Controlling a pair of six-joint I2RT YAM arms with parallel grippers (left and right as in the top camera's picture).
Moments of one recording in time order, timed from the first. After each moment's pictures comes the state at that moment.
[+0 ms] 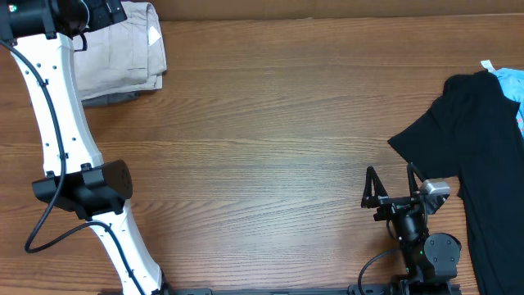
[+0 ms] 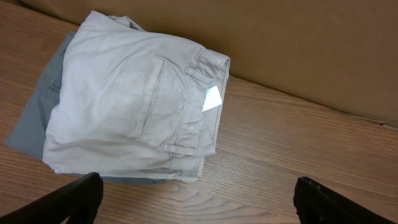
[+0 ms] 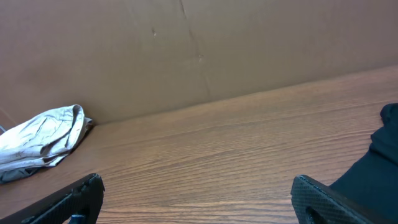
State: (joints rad) left arm 0.20 2.25 2.74 -1.31 0.08 -0.18; right arm 0.03 0.01 0.02 -0.03 -0.13 0.28
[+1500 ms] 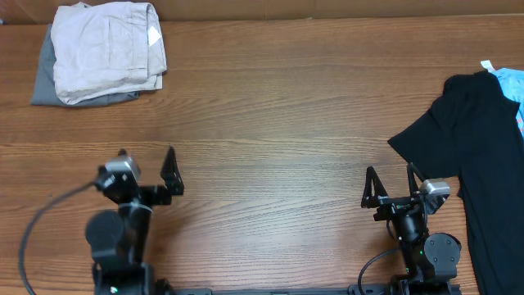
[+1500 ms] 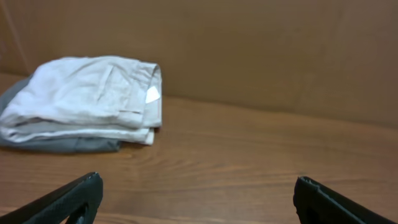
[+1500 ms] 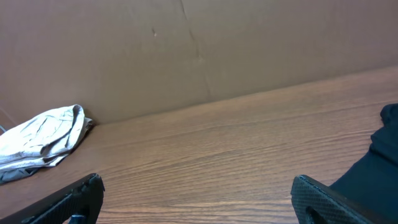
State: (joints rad) left arm 0.12 0.39 0.23 0.06 0.18 -0.17; right arm 0.03 0.01 0.02 -0.03 -0.13 0.28
